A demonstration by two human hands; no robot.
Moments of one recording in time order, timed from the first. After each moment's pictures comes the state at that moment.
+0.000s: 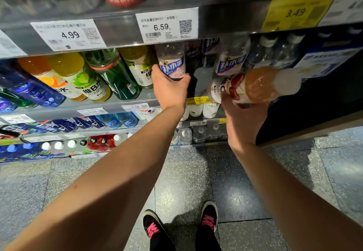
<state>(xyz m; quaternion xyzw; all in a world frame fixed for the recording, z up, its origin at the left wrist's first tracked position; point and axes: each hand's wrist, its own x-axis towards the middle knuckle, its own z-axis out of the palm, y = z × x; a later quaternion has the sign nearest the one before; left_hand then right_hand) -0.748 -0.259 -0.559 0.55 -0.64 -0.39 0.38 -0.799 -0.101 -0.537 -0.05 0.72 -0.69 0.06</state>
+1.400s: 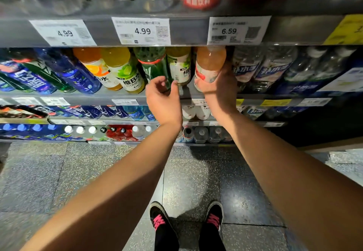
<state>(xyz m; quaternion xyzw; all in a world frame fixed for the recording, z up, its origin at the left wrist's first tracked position) -0.647 -0.276 -0.545 0.58 -0.55 -0.37 0.48 -0.771 -0.235 -0.542 -0.29 0.84 -0.45 0.12</state>
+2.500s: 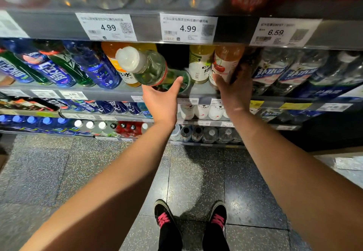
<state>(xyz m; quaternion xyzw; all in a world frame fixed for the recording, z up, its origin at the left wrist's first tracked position) -0.590 -0.309 -0.528 0.59 -0.49 -0.45 0.46 -0.743 -0.246 -0.543 -0.25 0.79 -0.53 0.16</state>
